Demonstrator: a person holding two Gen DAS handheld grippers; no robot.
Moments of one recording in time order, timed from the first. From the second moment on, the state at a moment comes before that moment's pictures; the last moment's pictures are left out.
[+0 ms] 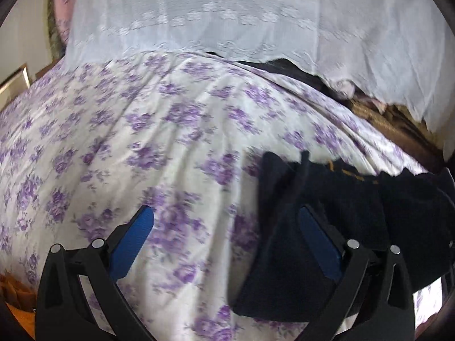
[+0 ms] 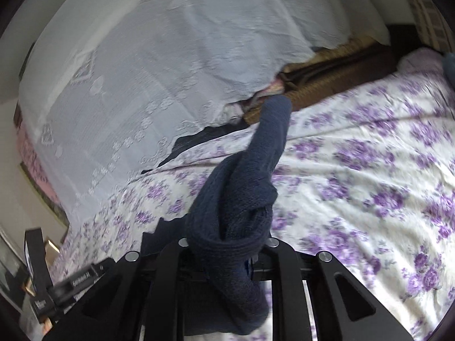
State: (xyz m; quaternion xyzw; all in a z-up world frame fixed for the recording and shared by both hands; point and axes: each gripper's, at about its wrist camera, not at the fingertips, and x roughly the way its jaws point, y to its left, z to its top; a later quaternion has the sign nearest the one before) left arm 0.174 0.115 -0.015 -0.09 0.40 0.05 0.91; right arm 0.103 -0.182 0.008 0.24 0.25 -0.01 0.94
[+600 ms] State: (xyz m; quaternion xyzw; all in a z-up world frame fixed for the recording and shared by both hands) left arm 0.180 0.164 -0.015 -0.17 0.40 0.07 0.90; right arm 0.122 -0.037 -0.006 0.09 0.30 0.08 0.95
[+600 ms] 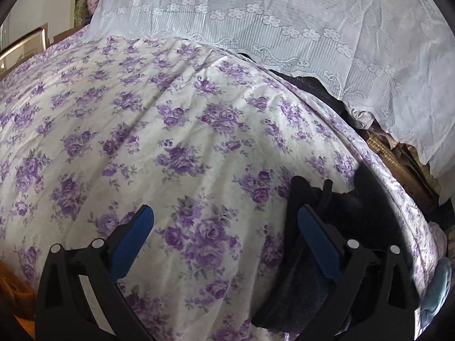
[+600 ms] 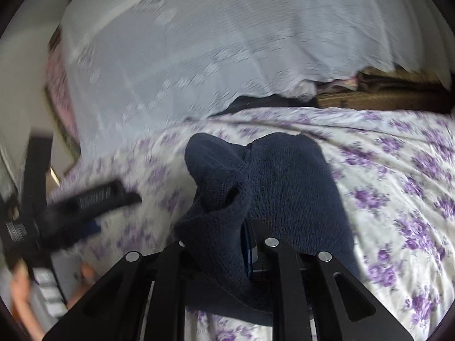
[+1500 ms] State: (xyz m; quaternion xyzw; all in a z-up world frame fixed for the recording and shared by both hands) left arm 0.167 0.117 -0.001 -0.09 0.40 0.03 0.91; right arm 0.076 -0.081 0.020 0.03 0.30 0.16 0.94
